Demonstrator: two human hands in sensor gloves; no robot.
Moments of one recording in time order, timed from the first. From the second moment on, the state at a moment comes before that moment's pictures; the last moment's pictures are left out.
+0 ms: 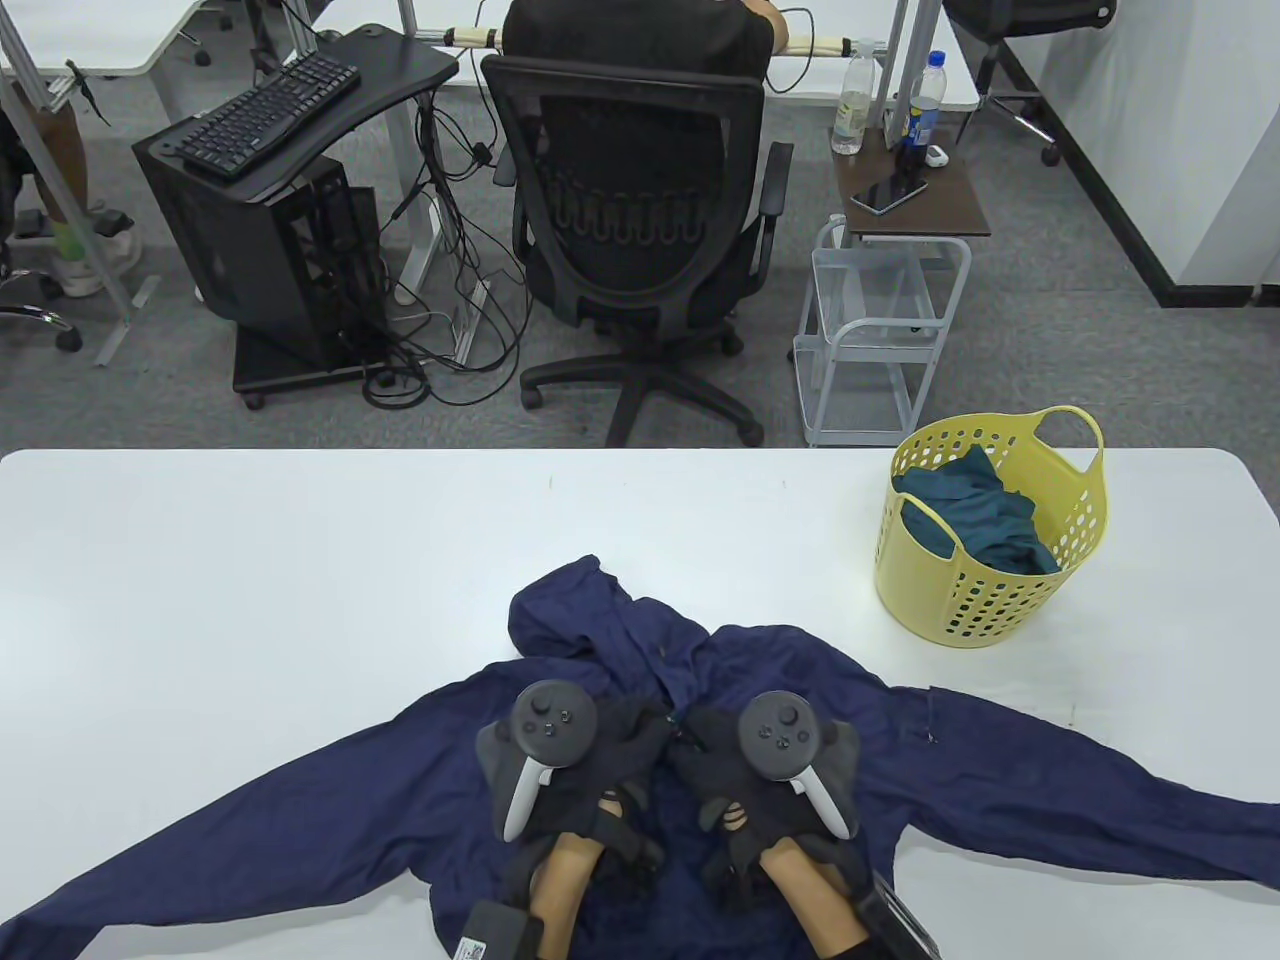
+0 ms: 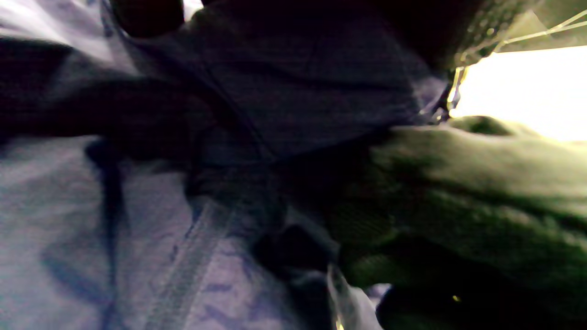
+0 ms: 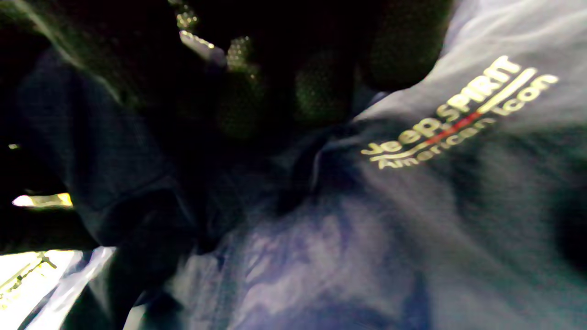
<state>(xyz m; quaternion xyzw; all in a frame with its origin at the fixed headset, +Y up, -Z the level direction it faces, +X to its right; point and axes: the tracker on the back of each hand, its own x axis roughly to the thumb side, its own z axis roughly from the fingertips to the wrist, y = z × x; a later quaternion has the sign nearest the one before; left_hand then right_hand) -0.105 -0.747 -0.332 -0.05 0.02 0.40 0.91 0.101 -0.761 -0.328 0.02 0.01 0.94 0.34</state>
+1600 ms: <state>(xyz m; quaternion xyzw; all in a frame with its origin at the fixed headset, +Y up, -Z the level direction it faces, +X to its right) -0.063 -0.744 -0.334 0.09 -0.02 -0.08 0.99 0.075 -0.758 -0.297 0.15 0.05 0.98 0.11</state>
